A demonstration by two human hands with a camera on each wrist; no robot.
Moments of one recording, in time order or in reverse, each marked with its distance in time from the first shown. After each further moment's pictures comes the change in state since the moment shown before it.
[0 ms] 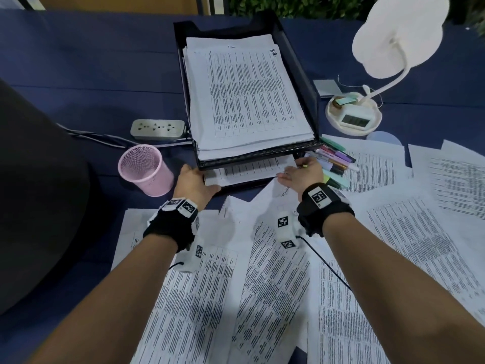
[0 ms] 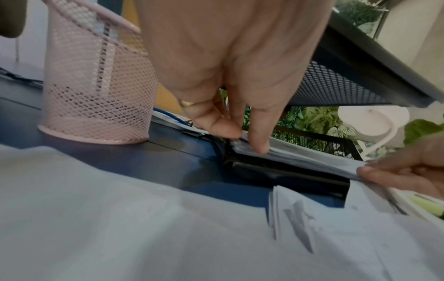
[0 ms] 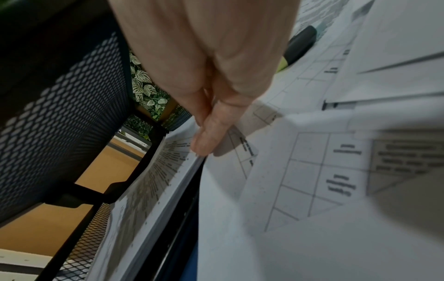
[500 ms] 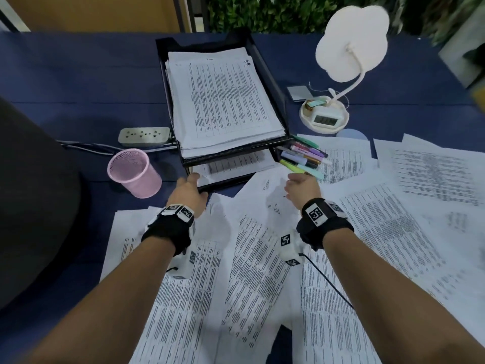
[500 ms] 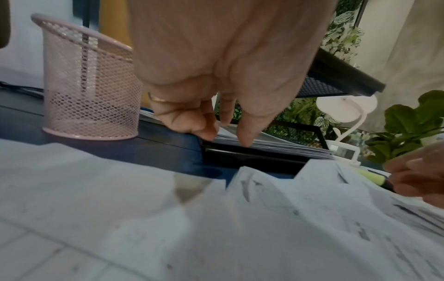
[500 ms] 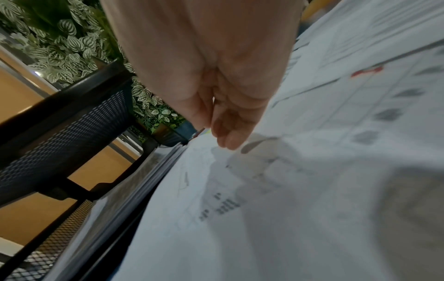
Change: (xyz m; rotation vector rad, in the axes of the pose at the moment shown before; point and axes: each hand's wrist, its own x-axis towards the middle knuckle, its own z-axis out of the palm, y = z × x) left_hand -0.032 0.004 0.010 0.243 -0.110 0.039; right_hand -0.035 0.022 -0.063 -0.610 0.132 -0.286
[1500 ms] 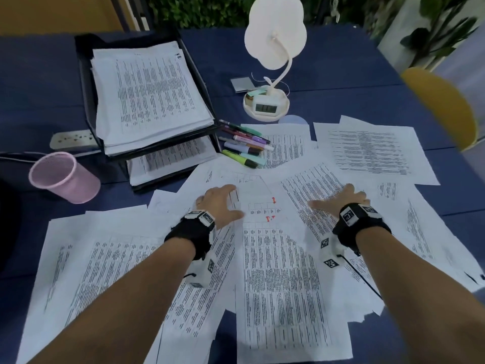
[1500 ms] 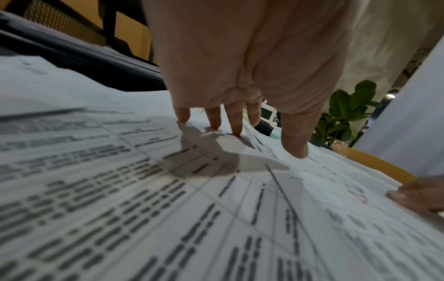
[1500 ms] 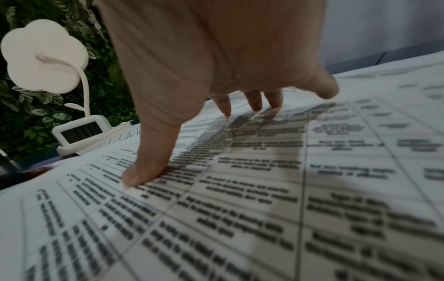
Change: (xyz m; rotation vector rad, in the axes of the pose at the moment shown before) left_hand -0.054 0.129 0.105 0.044 -0.245 0.344; right_hand 0.014 0.098 -0.211 -0.849 0.222 0.395
